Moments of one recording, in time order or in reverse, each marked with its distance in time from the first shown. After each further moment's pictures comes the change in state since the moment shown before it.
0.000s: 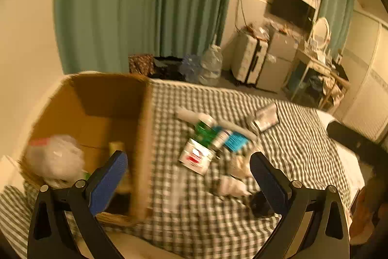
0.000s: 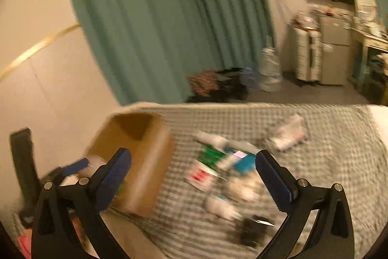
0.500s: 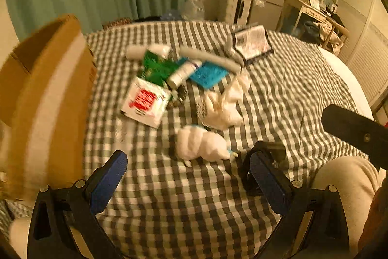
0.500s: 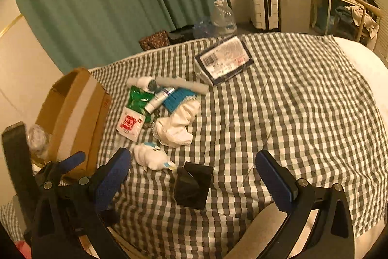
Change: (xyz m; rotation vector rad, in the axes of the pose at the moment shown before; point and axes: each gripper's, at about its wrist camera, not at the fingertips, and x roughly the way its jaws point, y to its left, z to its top) left arm 0.099 -0.076 -0.066 0.133 0.251 -0.017; right arm 0.049 -0.091 -0.069 0.154 0.225 -0.141
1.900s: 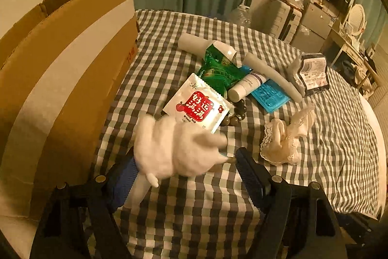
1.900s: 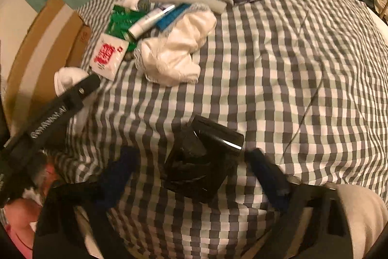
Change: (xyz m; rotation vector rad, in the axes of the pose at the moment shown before) left arm 0.031 0.065 0.001 -0.257 -0.045 0.119; right arm 0.105 0.016 -0.036 -0.066 0.346 -0.027
